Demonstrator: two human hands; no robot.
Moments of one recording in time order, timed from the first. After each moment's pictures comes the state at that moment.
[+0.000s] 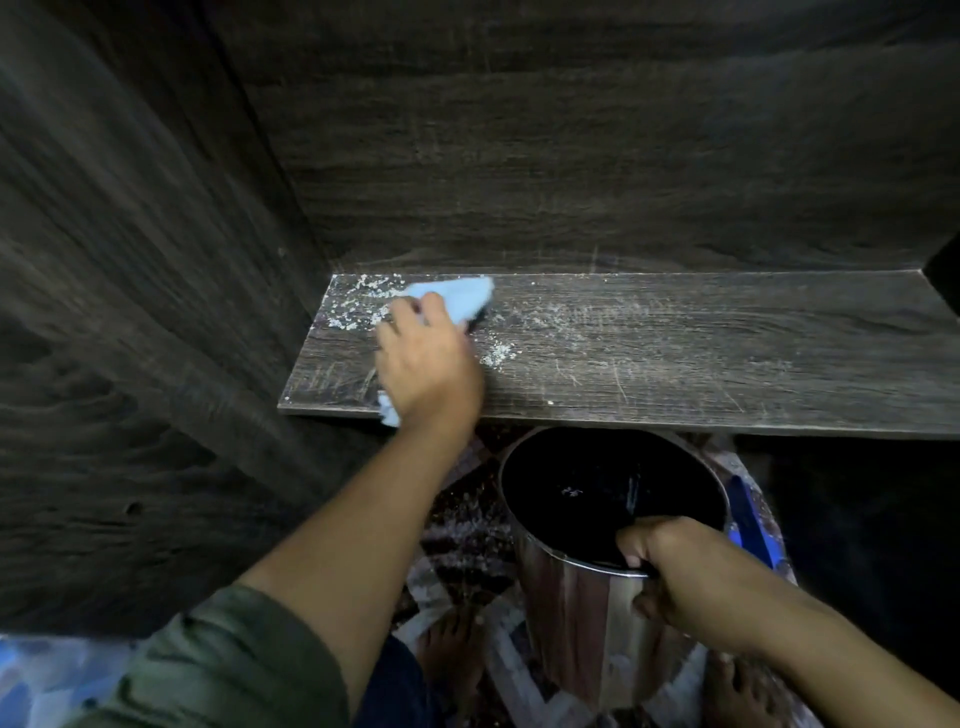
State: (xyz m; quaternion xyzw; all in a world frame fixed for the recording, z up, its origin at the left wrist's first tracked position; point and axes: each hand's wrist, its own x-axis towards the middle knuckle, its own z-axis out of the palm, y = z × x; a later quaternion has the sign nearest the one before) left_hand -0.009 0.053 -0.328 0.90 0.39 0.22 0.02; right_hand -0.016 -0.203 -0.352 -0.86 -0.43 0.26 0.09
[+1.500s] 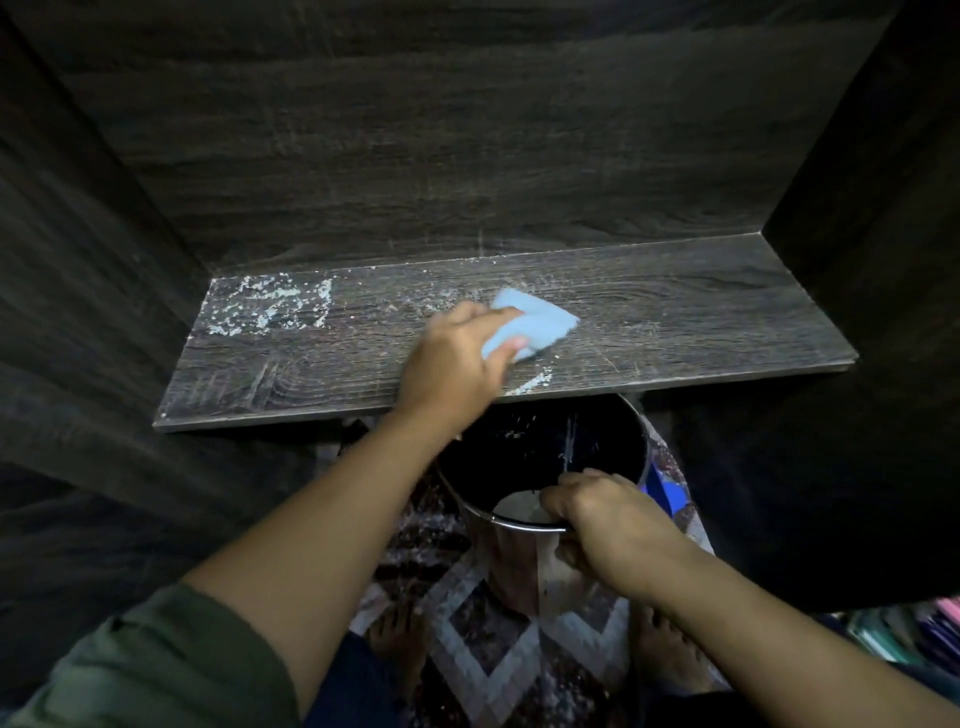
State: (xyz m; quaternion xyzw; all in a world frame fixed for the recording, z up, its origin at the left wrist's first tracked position) left_hand 0.018 -0.020 -0.341 0.94 0.05 0.20 0.28; right_hand -0.021 -0.222 -0.356 -0.90 -0.41 0.15 0.06
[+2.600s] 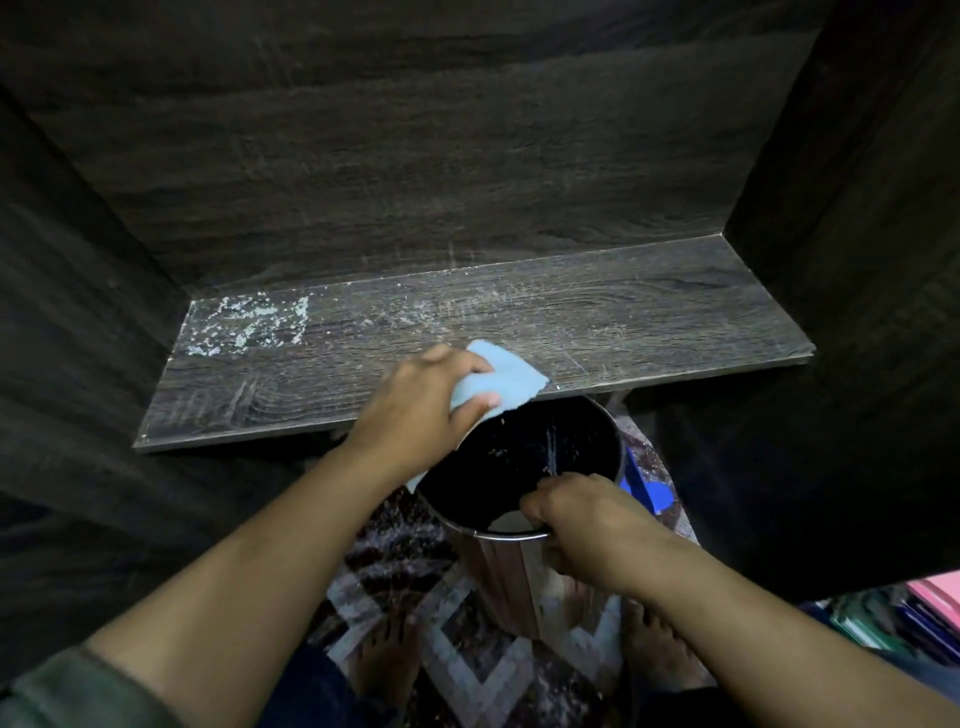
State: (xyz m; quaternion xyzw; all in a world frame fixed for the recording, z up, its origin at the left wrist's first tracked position) left_hand -0.018 -0.027 -0.314 0.98 0.00 0.06 0.20; right_hand -0.018 -0.229 -0.355 -0.89 -0.42 0.16 0.04
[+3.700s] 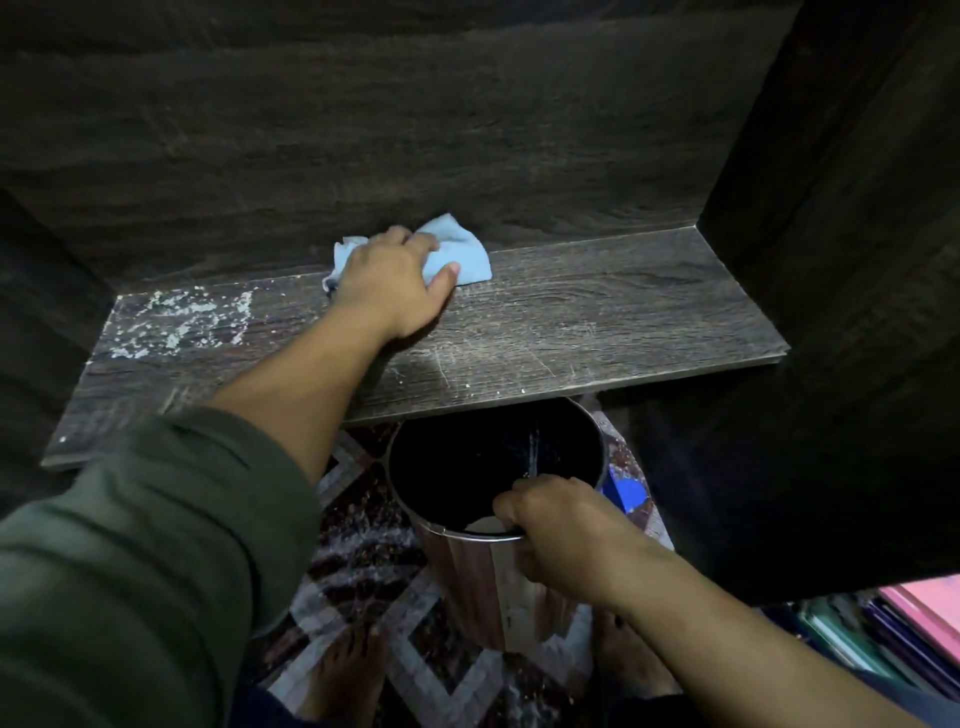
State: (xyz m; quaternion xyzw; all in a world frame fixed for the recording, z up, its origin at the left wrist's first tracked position) left_hand 0.125 0.005 -0.324 0.99 0.06 0.09 0.06; right_hand -0.006 -0.234 -0.350 -0.90 -0.39 0.19 0.08
